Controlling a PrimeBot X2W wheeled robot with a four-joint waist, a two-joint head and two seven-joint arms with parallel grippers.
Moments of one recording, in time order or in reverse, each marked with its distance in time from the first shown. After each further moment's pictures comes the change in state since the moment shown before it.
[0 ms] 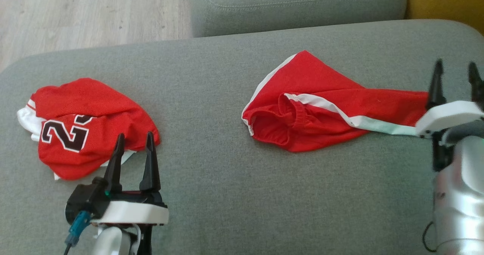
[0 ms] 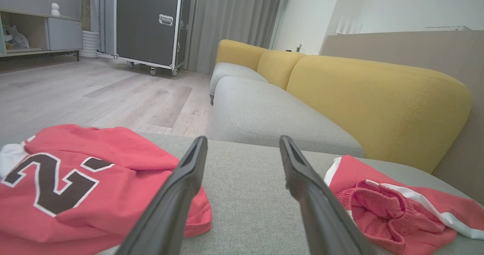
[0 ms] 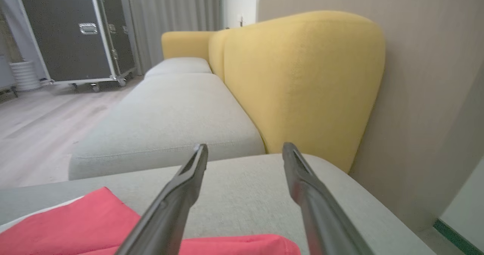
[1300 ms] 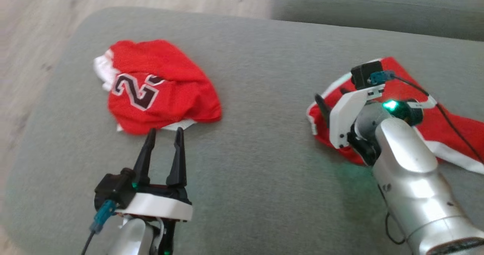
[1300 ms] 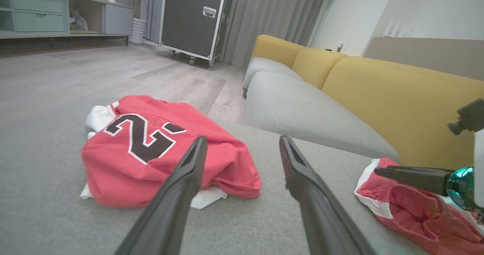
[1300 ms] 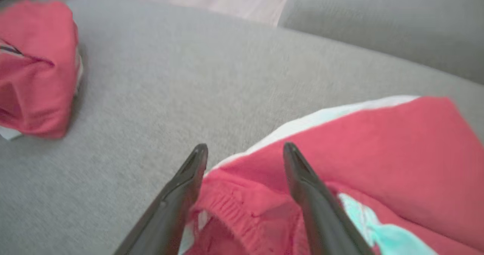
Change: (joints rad) left arm -0.057 -0.003 -0.140 0.044 -0.076 0.007 0.000; right arm -0.100 0.007 0.667 0.115 0.374 0.000 0.501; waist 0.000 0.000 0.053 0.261
